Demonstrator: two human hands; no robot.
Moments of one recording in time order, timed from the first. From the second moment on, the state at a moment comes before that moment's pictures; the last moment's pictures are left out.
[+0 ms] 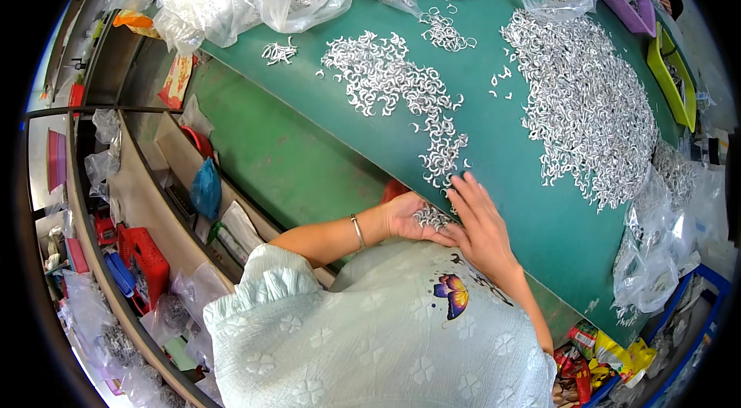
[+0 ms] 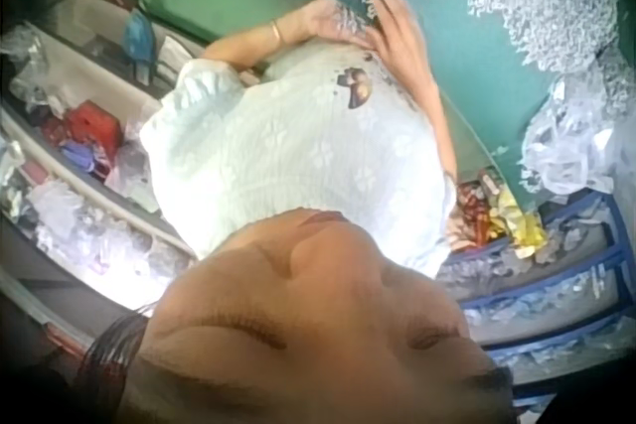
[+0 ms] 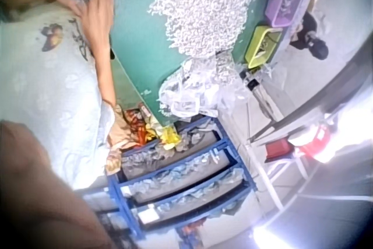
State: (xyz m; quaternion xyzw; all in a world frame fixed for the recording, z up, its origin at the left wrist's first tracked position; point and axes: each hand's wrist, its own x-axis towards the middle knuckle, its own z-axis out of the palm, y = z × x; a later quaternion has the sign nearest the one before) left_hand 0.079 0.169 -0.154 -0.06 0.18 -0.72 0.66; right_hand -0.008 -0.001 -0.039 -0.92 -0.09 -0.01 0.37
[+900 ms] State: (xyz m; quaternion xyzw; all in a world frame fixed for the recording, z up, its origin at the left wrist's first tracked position) left_hand 0.073 0.166 -0.159 -0.13 0.19 -0.72 0.66; right_hand -0.002 -0.012 -0.038 -0.93 -0.09 0.04 0.35
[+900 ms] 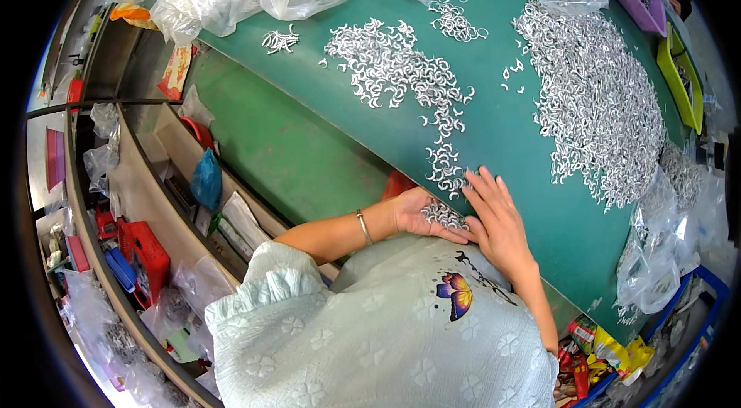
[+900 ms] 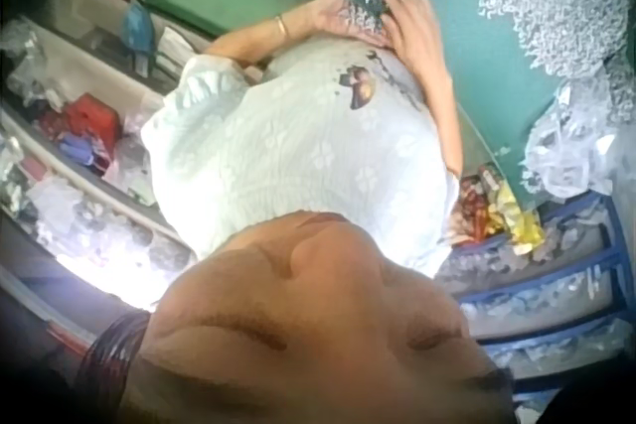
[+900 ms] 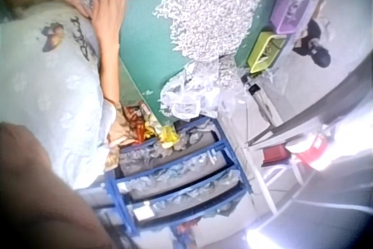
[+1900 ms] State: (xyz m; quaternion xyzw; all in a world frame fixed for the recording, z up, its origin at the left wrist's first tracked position) left_hand 0.072 0.168 -0.165 -0.11 0.20 -0.72 0.66; right_hand -0.028 0.002 -0.049 -0.89 -0.18 -0.01 0.42
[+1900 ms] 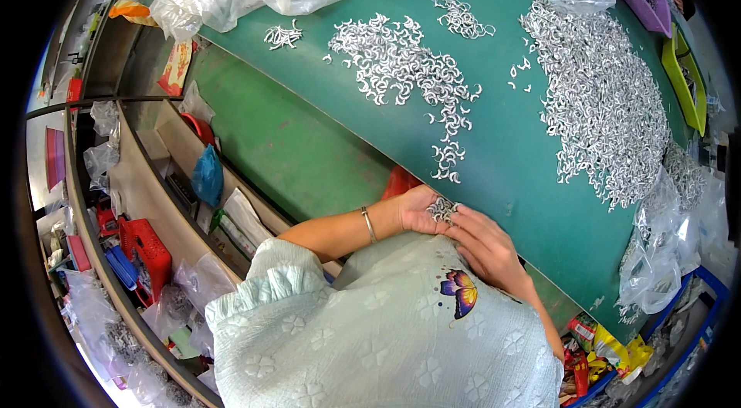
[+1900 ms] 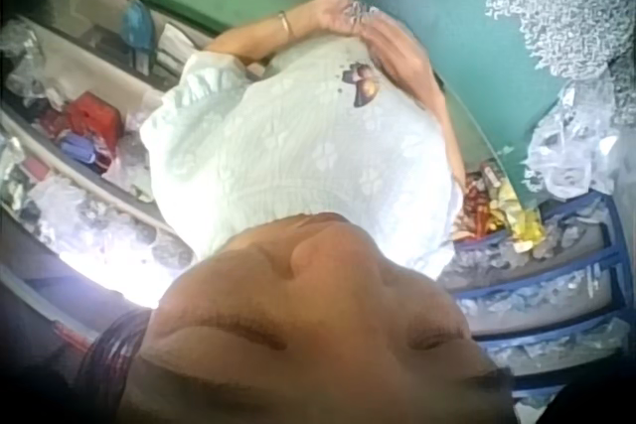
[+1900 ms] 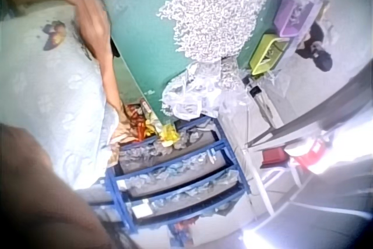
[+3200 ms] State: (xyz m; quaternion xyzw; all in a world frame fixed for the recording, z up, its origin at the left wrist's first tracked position) left_hand 0.127 0.203 -0.051 0.13 0.27 -0.59 0.75; right_hand -0.002 -0.008 -0.056 -0.81 0.09 -0.16 0.56
